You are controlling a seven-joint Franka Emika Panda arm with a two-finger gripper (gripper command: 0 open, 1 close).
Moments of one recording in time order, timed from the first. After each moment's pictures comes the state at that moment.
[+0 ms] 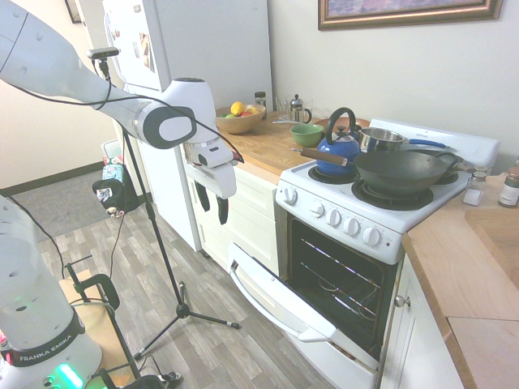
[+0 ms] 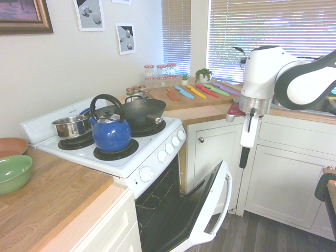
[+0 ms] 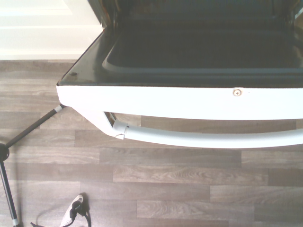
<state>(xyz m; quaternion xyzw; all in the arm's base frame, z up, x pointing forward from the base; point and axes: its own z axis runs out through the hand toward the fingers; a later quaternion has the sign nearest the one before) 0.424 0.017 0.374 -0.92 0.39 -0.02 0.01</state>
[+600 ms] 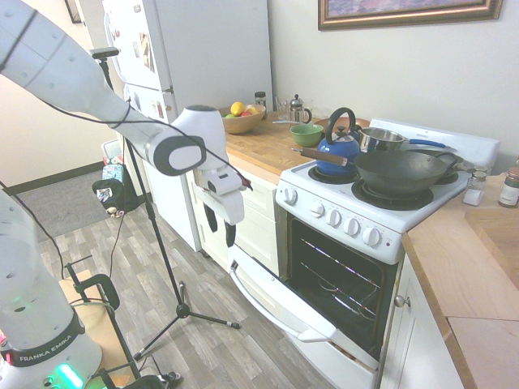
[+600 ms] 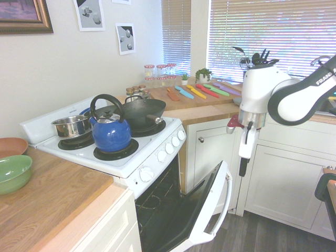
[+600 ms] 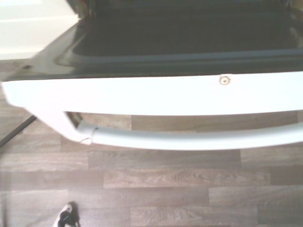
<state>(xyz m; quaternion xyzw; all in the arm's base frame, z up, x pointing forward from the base) 0.427 -0.013 0.280 -0.91 0.41 -0.02 0.01</state>
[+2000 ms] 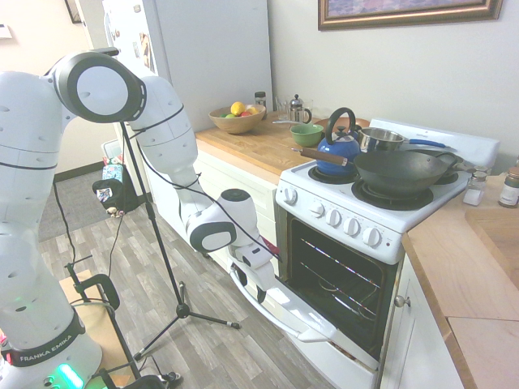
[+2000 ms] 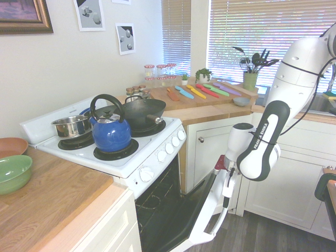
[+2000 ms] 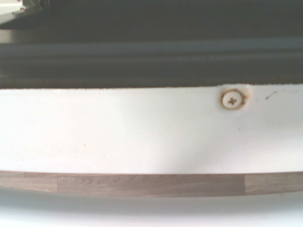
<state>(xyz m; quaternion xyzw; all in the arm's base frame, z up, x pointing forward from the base) 0.469 -0.055 0.112 -0.91 0.40 -0.04 0.02</state>
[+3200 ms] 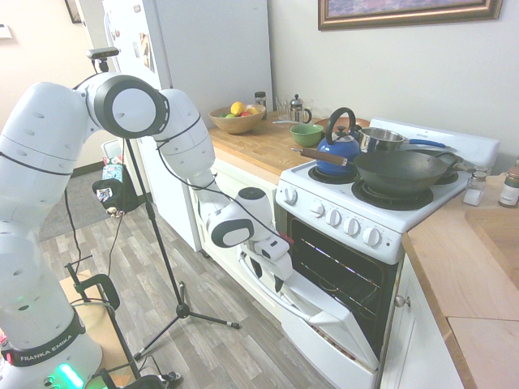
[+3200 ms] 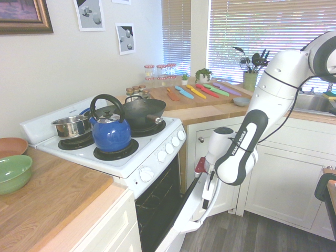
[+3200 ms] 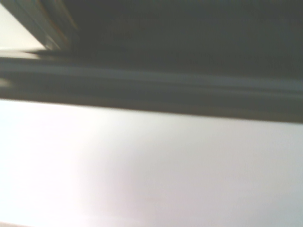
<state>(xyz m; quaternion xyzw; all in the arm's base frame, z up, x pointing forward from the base) 0.551 -0.022 0.107 -0.93 0.36 -0.07 0.03</state>
